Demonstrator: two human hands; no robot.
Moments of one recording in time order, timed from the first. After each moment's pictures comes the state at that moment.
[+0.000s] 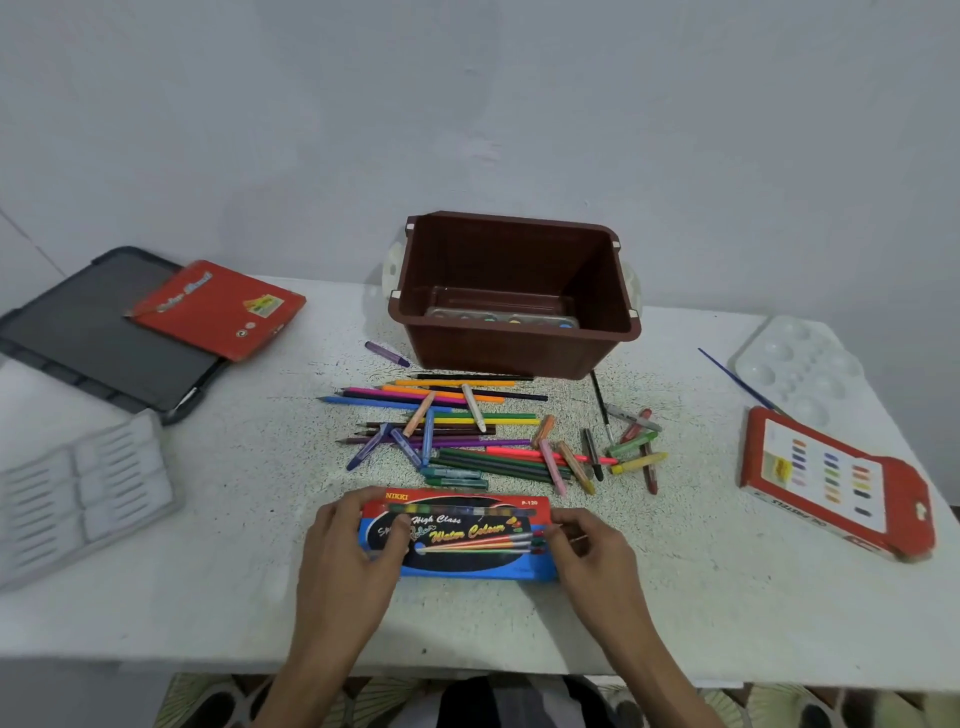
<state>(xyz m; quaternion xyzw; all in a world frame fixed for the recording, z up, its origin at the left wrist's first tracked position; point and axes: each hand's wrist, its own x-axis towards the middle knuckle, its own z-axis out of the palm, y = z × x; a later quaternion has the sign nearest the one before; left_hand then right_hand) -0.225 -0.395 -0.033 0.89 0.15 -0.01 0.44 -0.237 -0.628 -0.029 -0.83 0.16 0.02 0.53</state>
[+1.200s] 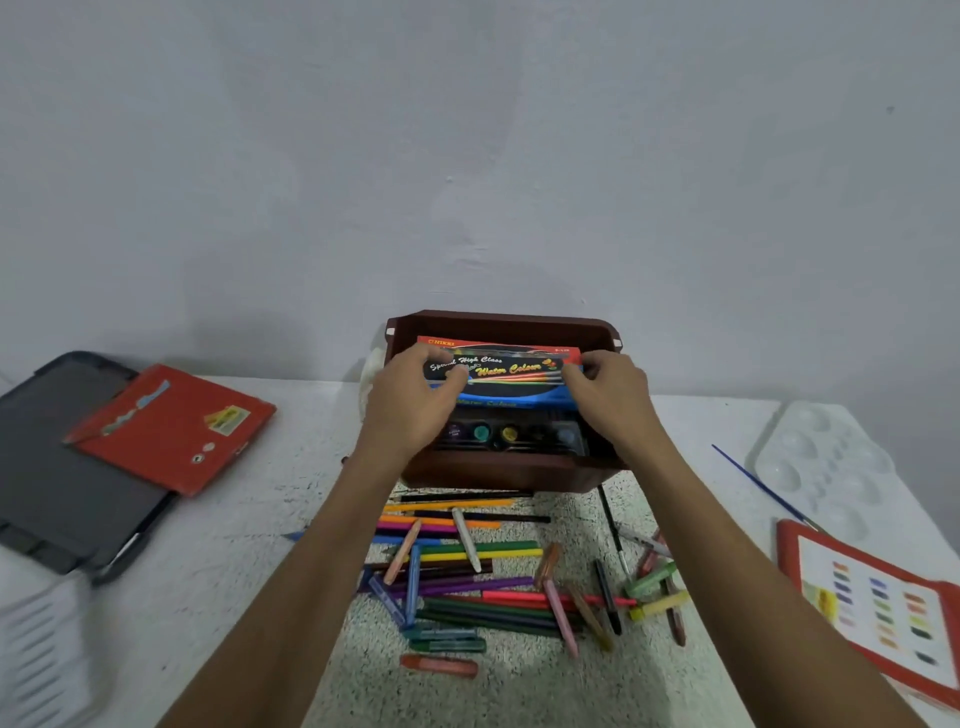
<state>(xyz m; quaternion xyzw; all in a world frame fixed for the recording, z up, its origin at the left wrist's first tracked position) 0.046 -0.455 0.066 0.88 -0.01 0.03 0.47 0.040 -0.666 0.075 -0.92 0.13 -0.07 0.35</state>
